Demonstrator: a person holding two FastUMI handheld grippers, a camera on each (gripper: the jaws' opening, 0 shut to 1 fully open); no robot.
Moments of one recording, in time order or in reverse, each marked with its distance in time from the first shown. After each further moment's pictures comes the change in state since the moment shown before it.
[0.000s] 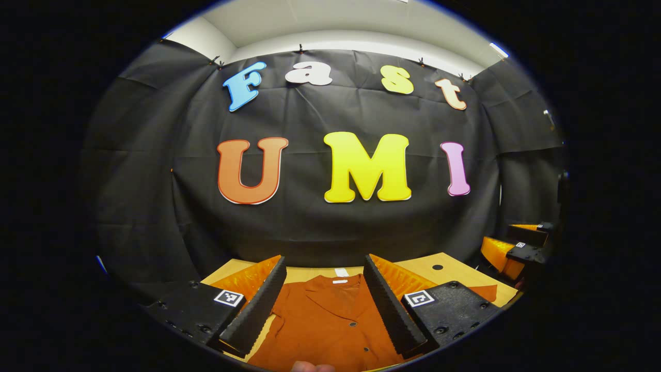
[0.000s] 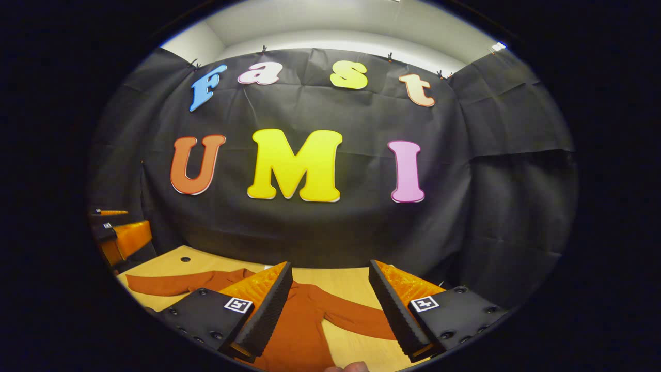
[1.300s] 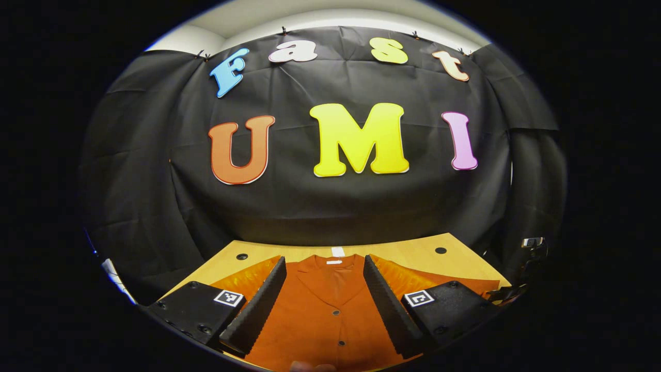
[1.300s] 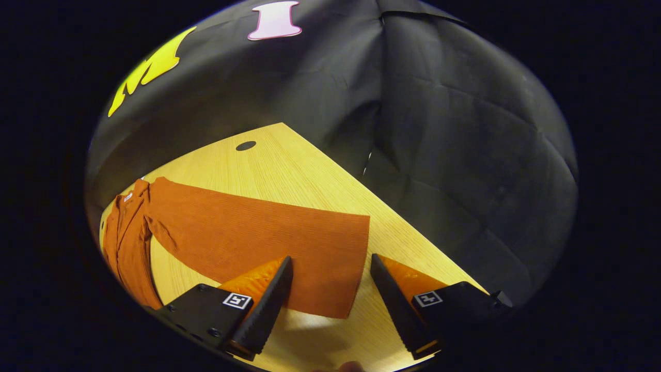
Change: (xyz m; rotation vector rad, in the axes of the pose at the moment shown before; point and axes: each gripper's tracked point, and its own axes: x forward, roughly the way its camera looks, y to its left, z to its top) left arm 0.026 -0.044 -0.030 0.044 0.179 0.112; right arm 0.066 -0.231 -0.324 0.228 0.674 -0.394
